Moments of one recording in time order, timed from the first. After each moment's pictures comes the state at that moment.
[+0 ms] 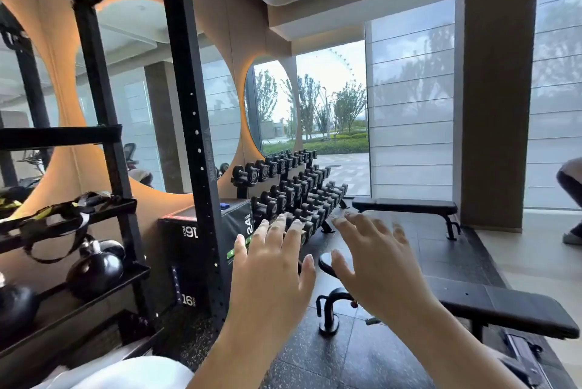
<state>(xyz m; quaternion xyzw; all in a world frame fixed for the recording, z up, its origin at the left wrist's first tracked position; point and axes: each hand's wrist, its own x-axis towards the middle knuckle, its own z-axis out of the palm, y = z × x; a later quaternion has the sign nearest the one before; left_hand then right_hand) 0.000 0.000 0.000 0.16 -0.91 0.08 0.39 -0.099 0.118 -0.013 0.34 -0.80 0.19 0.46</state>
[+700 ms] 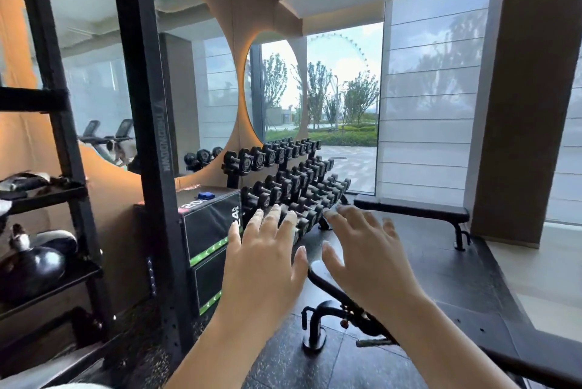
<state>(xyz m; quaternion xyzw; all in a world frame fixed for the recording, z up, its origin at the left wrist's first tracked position) -0.239 -0.063 -0.011 0.19 -0.92 0.06 0.33 -0.350 0.035 -0.031 0.38 -0.79 0.19 0.45</state>
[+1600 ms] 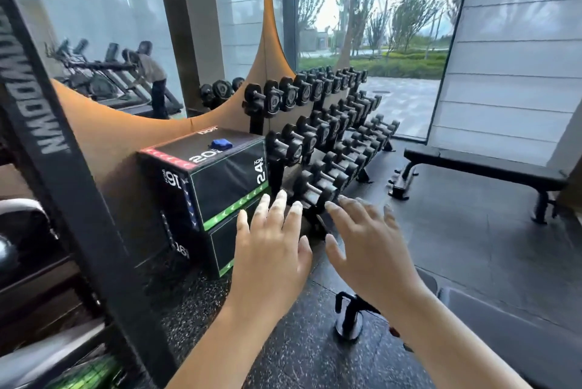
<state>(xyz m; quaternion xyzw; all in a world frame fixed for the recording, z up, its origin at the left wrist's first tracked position) -0.567 -0.385 -0.113 0.22 -0.93 0.03 0.30 -0.677 -0.287 -0.124 0.45 -0.80 0.18 0.35</state>
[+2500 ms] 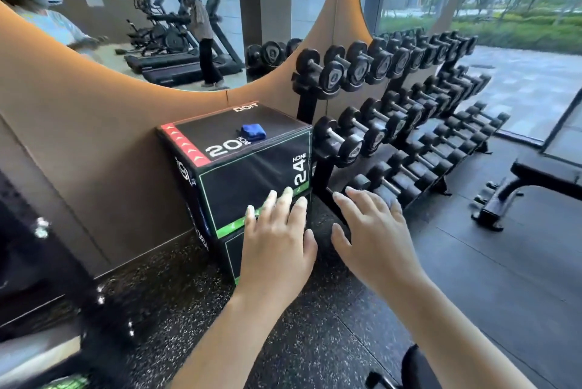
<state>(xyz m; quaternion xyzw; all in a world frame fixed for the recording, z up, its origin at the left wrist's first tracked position) -0.881 -0.669 -0.177 0.35 -0.89 0.04 0.29 -1.012 -0.602 -0.179 0.55 -0.76 0.23 0.27</state>
